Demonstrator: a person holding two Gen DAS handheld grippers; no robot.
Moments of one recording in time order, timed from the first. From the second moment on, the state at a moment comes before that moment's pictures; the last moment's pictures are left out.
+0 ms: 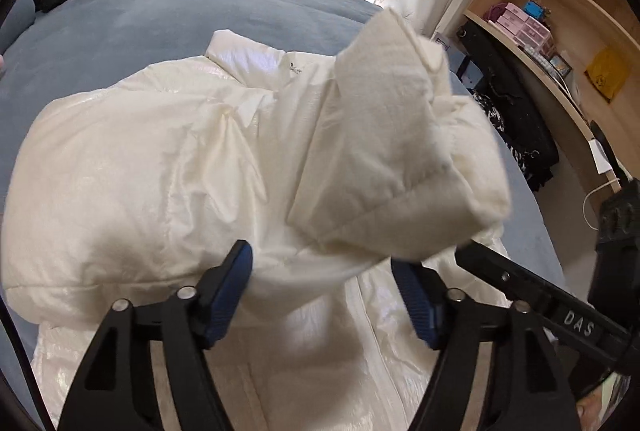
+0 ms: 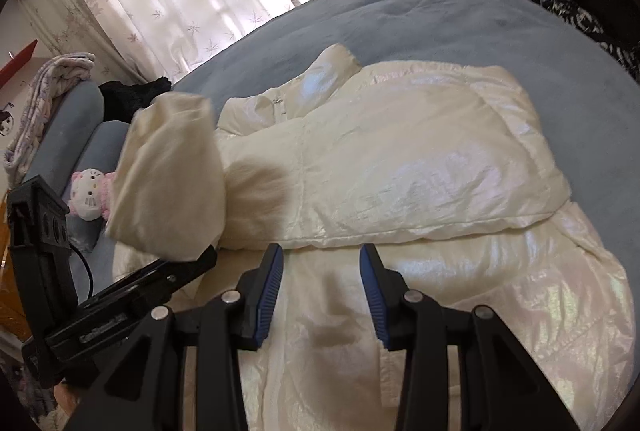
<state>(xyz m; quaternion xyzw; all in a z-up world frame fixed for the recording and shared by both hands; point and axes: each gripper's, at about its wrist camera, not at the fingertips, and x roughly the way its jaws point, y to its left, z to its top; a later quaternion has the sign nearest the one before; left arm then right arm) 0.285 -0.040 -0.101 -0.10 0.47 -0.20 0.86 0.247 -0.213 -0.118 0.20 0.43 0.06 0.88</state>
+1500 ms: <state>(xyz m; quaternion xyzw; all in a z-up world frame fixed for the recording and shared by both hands) 0.371 0.109 -0.149 -0.05 0.45 0.04 0.89 0.358 -0.233 -0.154 0.14 0.46 0.05 0.88</state>
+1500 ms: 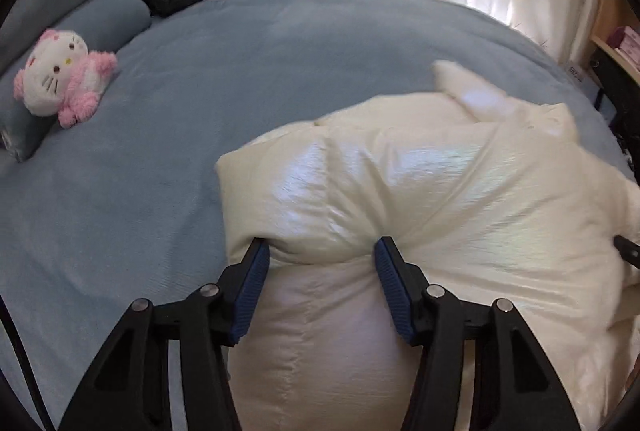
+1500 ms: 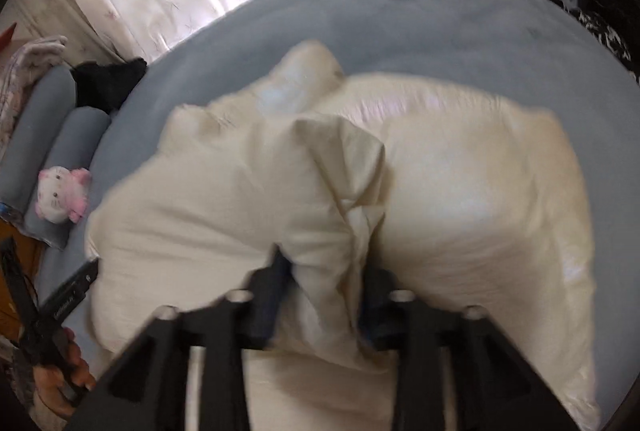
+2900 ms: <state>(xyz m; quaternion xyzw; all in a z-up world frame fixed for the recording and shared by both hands) 0.406 0.056 -0.158 -0.06 0.42 -0.03 0.91 0.400 -0.213 -0.173 0.04 0.42 0.04 0.91</state>
